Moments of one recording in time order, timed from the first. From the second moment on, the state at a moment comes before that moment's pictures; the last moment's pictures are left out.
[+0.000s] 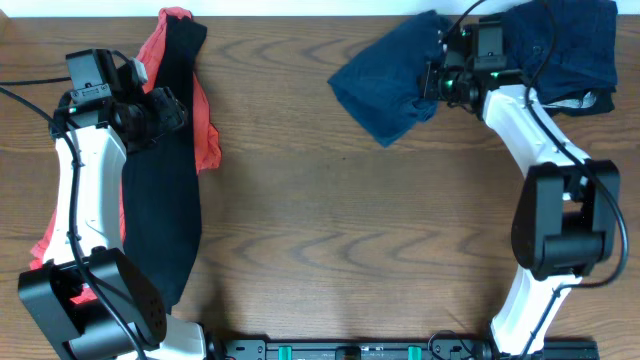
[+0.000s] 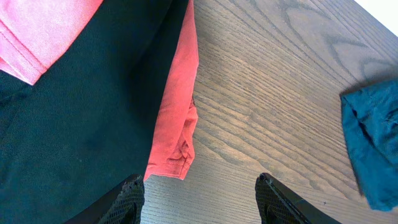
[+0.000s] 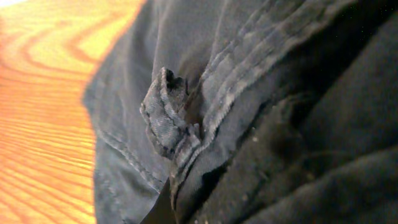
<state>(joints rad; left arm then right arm) 0.26 1.67 1.38 -0.76 0.30 -0.26 0.09 2.03 1.54 -0.39 -0.28 0.24</state>
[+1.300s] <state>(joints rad) 0.26 1.67 1.38 -0.76 0.30 -0.26 -0.29 1.82 1.54 -0.03 -0.21 0.60</state>
